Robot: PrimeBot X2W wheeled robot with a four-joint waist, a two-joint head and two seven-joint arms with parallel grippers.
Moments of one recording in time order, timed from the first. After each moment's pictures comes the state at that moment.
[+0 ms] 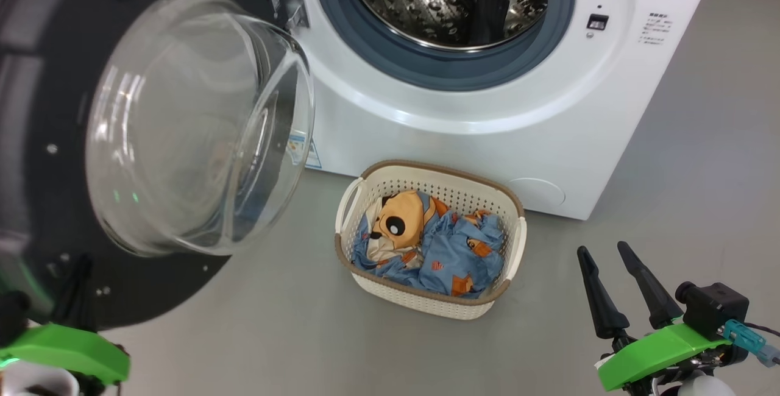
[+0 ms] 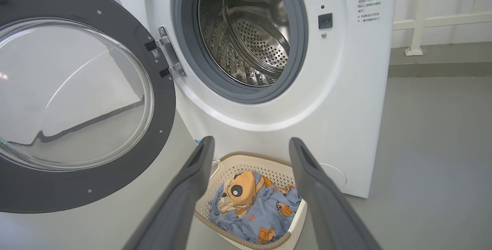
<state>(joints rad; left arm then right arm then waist) -0.20 0.28 -0.01 0.40 -0.51 -0.06 -0.17 -0.11 -0.17 0.09 0.25 0.41 0.12 -0.25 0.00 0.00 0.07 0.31</state>
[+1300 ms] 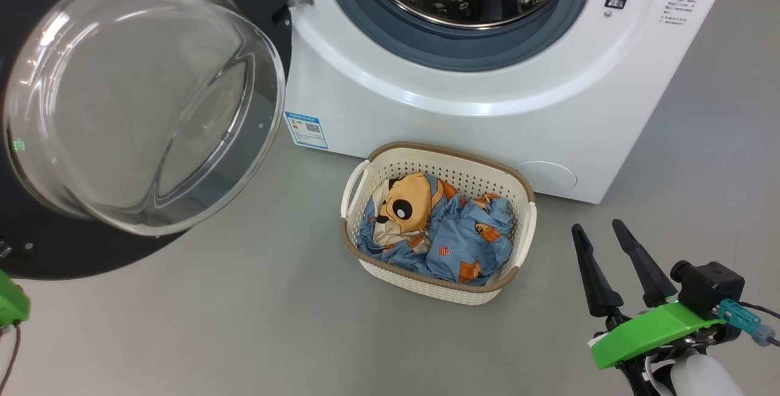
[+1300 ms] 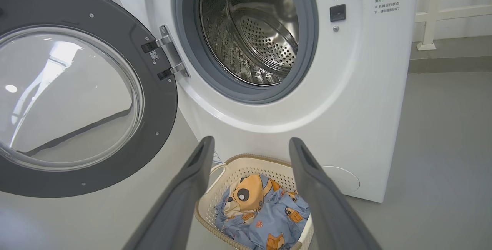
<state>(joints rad) -0.60 0.46 -0.08 0.94 -0.48 -0.13 -0.22 -0.17 -0.16 0.09 0.27 0.41 0.12 -0.25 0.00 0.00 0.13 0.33</state>
